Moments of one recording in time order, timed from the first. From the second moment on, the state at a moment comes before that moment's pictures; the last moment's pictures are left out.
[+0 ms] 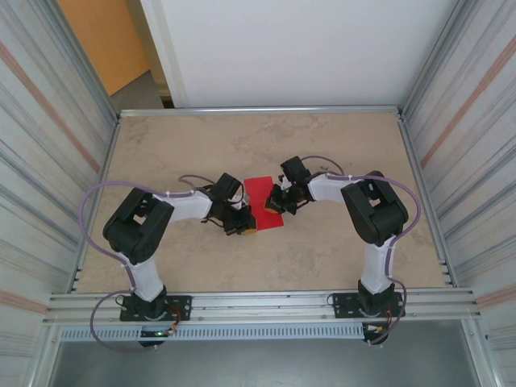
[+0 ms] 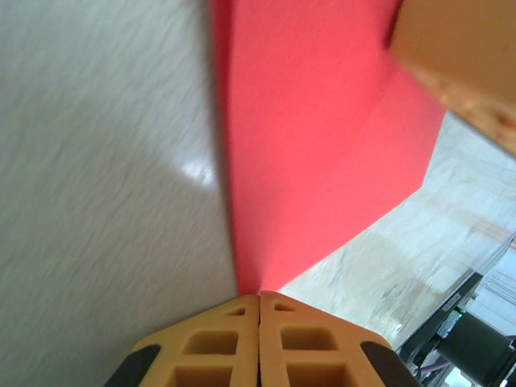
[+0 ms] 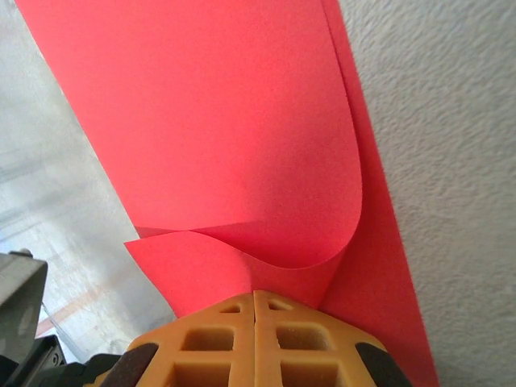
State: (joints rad) left arm -0.61 1.79 0.90 -0.30 0.58 -0.78; right arm 0.54 1.95 1.09 -0.24 -0.50 0.88
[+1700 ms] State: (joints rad) left arm -0.60 1.83 0.97 -0.32 0.54 -0.79; right arm 0.66 1.87 1.10 -0.26 -0.42 0.72
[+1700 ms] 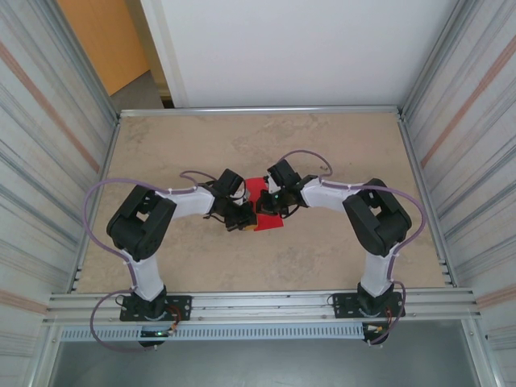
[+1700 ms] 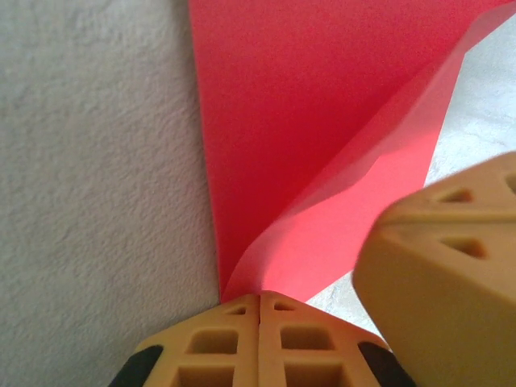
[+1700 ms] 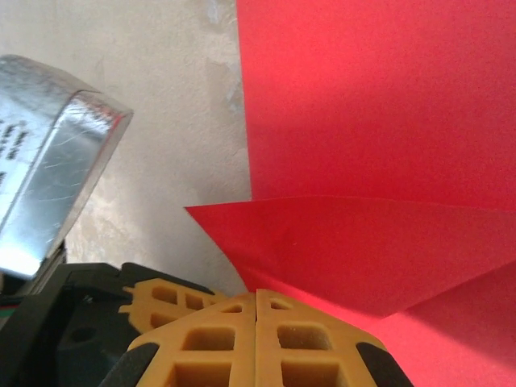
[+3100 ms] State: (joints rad) left arm -0.59 1.84 1.05 -0.37 0.57 -0.77; right arm 0.38 1.82 1.02 -0.19 -0.36 0.67
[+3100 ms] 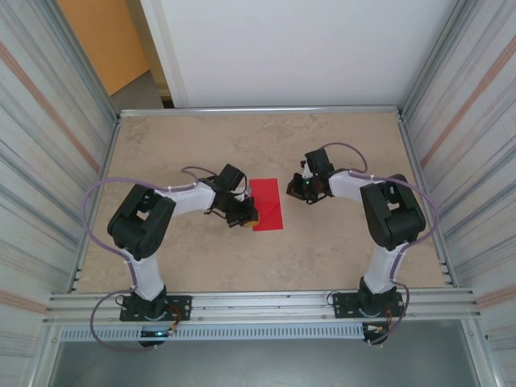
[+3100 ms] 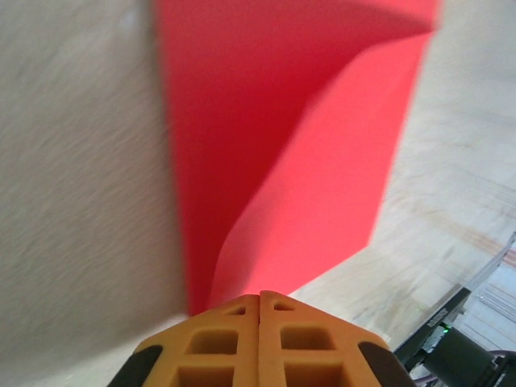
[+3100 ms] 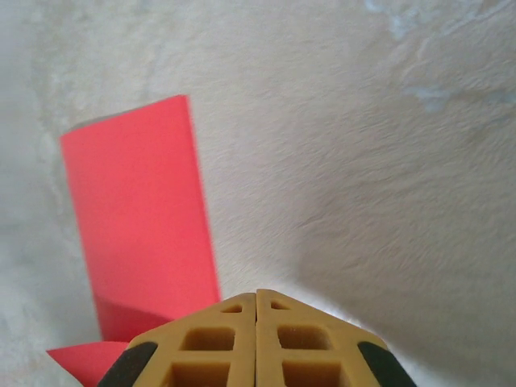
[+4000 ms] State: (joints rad) left arm -0.54 1.93 1.08 -0.24 0.54 -0.76; right arm 0.50 1.74 0.86 -0.06 -0.42 0.95
